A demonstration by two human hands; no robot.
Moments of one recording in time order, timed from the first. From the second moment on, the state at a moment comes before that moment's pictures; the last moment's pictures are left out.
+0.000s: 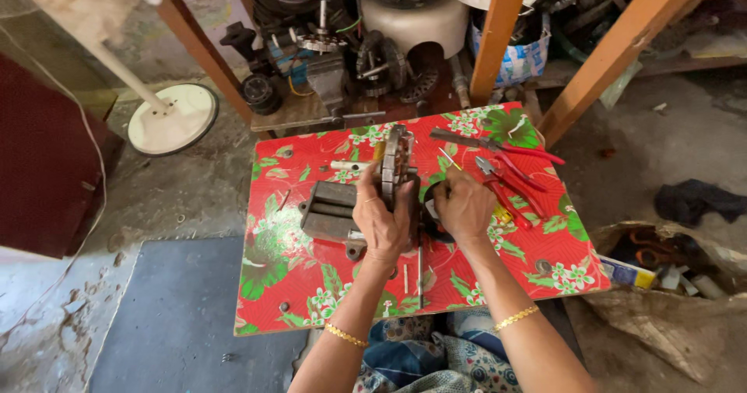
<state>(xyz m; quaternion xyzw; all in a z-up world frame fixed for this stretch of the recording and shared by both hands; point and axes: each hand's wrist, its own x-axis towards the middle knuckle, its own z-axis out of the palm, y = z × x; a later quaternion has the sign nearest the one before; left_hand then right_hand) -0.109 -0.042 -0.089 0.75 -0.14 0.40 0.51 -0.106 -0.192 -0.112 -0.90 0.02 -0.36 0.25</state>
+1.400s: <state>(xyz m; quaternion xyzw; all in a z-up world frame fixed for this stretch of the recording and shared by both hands) -0.105 -0.043 -0.094 0.76 -0.18 0.43 0.46 -0.104 -0.195 -0.117 -0.88 0.06 -0.38 0.28</state>
